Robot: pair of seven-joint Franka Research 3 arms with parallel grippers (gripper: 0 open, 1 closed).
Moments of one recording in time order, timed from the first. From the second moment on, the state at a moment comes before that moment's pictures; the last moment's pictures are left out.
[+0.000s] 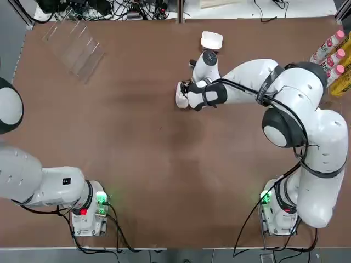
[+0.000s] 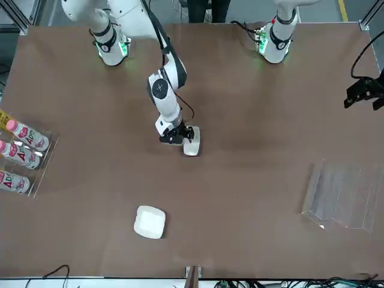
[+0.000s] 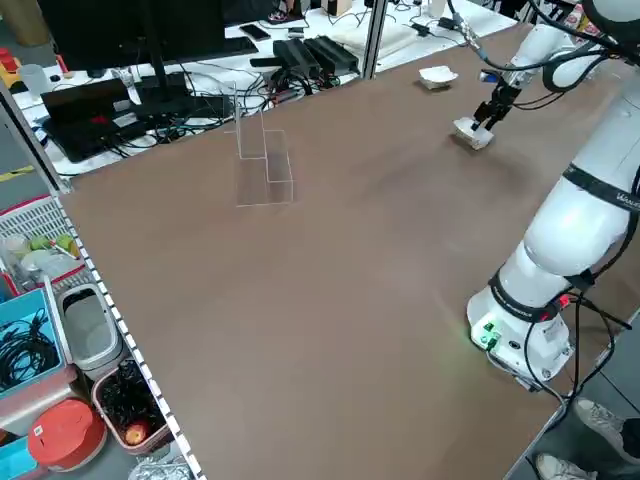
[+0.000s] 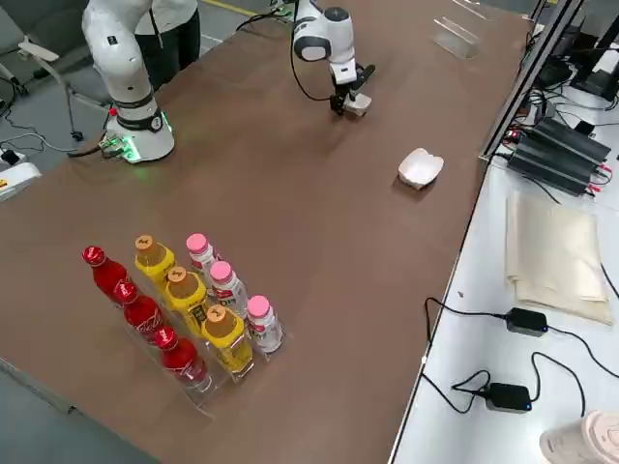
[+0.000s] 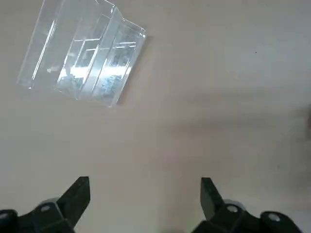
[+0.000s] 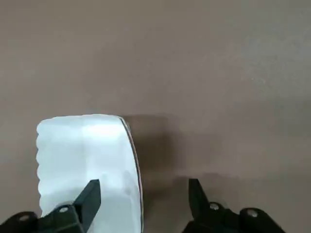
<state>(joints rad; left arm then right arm) 0.07 0.04 -0.03 -1.48 -0.01 1.49 0.11 0.96 0.60 -0.17 -1.96 0.42 2.78 0.62</state>
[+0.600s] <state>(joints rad) 0.07 0.04 -0.03 -1.48 -0.01 1.49 0.11 0.97 0.60 -0.17 -1.96 0.43 2.80 0.63</state>
